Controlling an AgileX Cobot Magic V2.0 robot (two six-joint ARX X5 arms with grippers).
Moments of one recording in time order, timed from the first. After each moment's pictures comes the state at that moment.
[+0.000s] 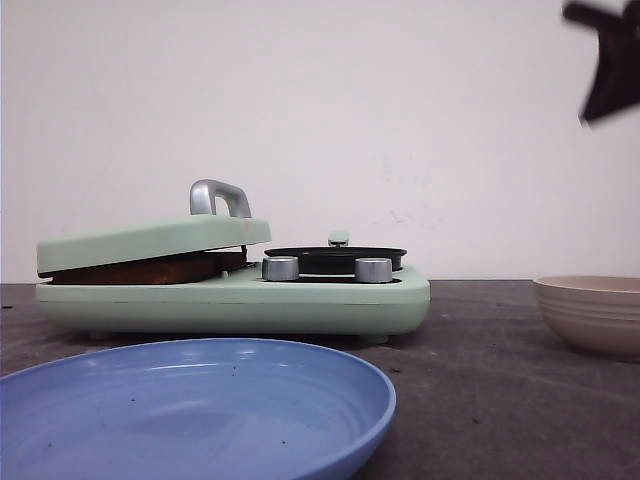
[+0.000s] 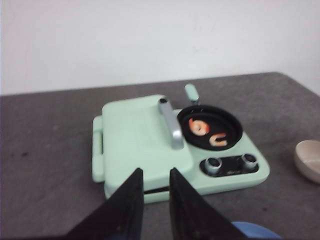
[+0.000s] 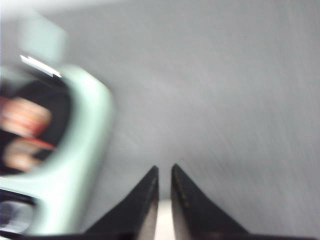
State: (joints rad) left arm -0.32 0.46 1.02 -0.81 0.01 -0.07; right arm 0.01 1.18 0.95 -0.25 -0.28 0.16
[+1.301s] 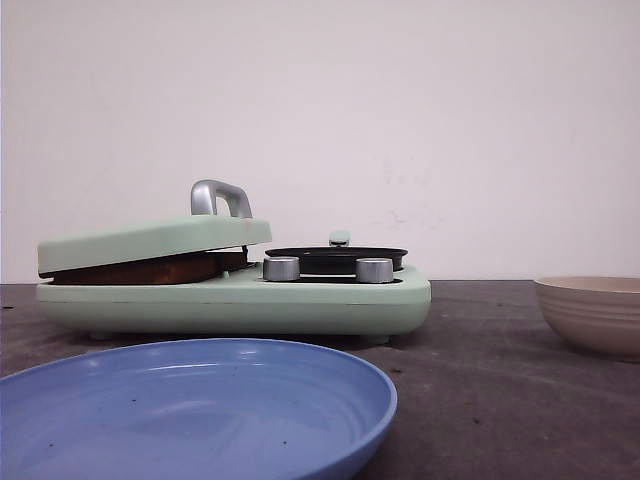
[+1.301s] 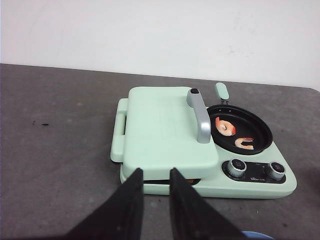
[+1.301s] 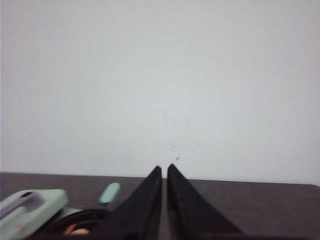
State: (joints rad) left arm -0.32 0.35 0.85 -0.74 -0.10 -0.20; right arm 0.06 0.46 0.60 0.03 -0.13 0.14
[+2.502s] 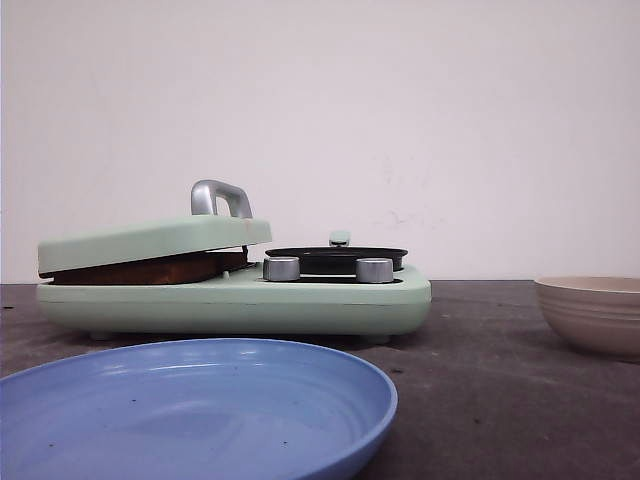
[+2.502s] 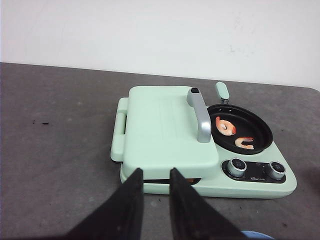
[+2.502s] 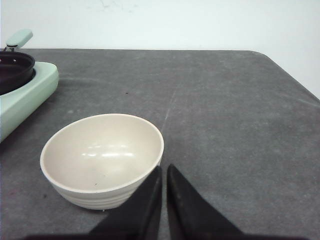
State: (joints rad) left arm -0.32 0.35 0.85 -0.74 -0.10 -0.20; right arm 0.02 0.00 0.02 -0.17 0.03 0.05
